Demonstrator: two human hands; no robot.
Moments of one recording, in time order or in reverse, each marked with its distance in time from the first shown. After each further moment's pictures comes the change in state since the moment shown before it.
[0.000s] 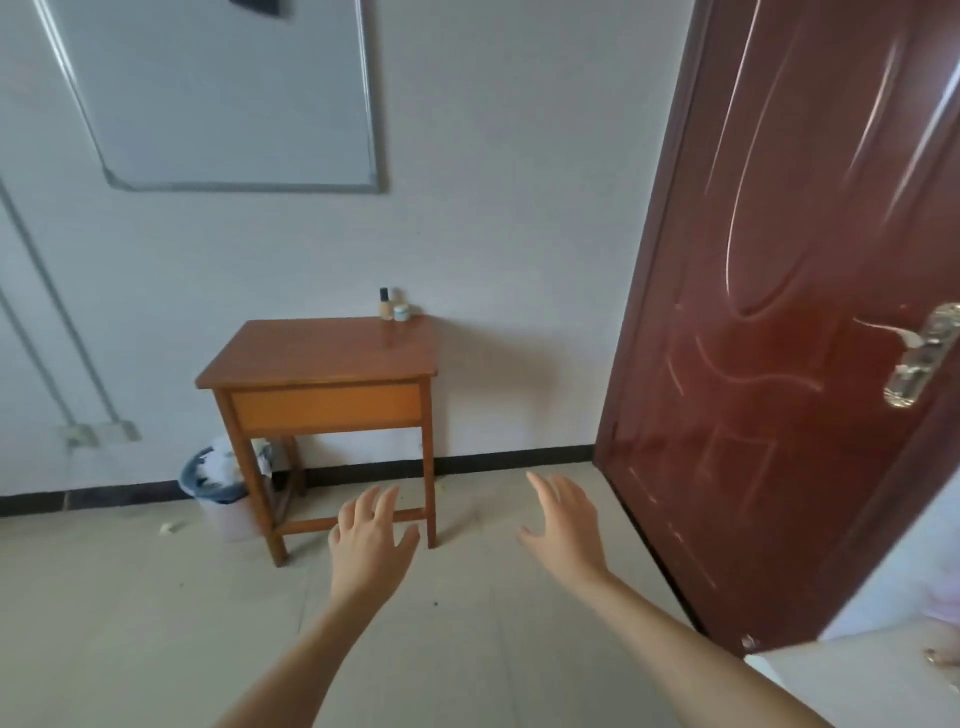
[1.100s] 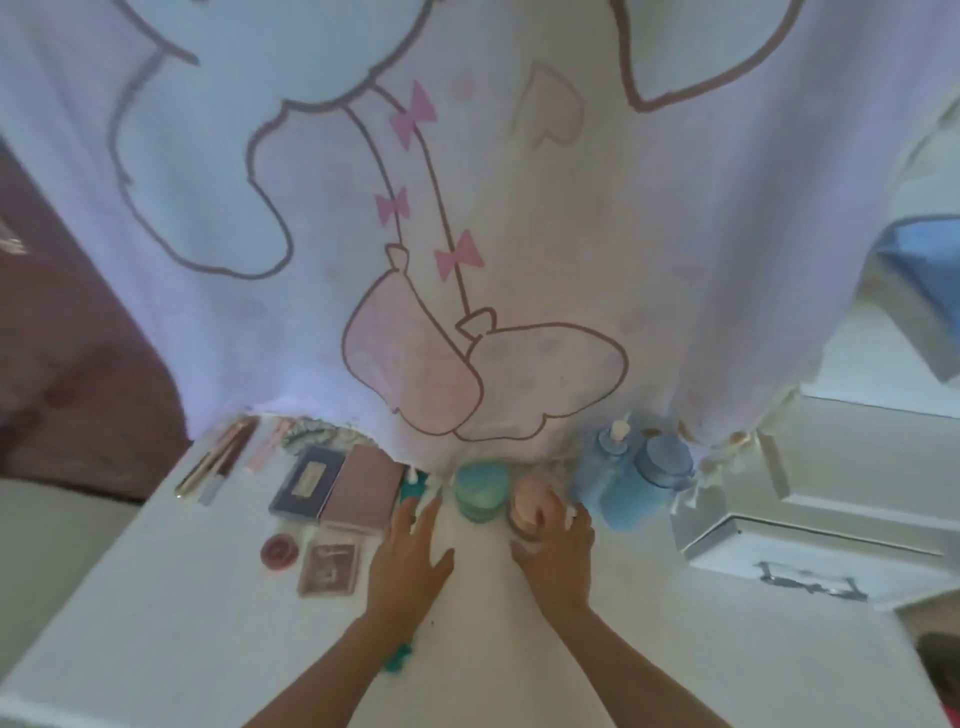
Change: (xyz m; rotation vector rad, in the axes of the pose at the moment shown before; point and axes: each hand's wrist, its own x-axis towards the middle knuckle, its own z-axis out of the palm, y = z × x) left_hand -0.406 0.484 0.335 -0.208 -0.853 1.106; right_hand -0.517 0.395 -0.226 -0.047 0.547 1.513
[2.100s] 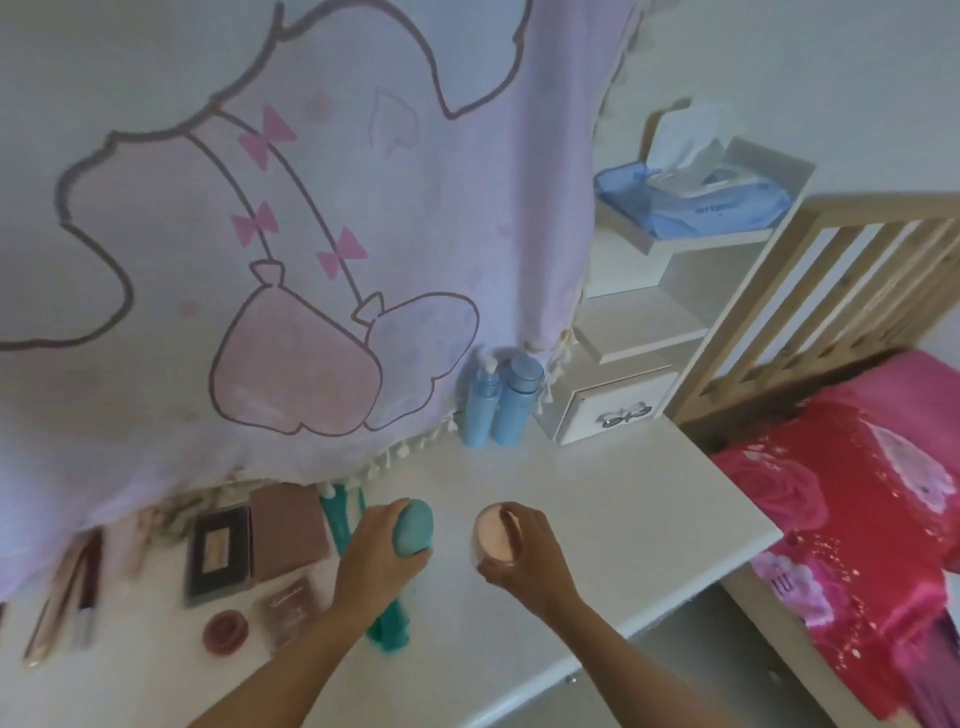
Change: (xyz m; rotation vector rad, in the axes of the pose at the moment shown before) left_hand -0.007 -0.021 -0.041 -0.279 -0.370 0.342; right_hand -0.140 -0.029 -0.006 0.226 0.196 0.226
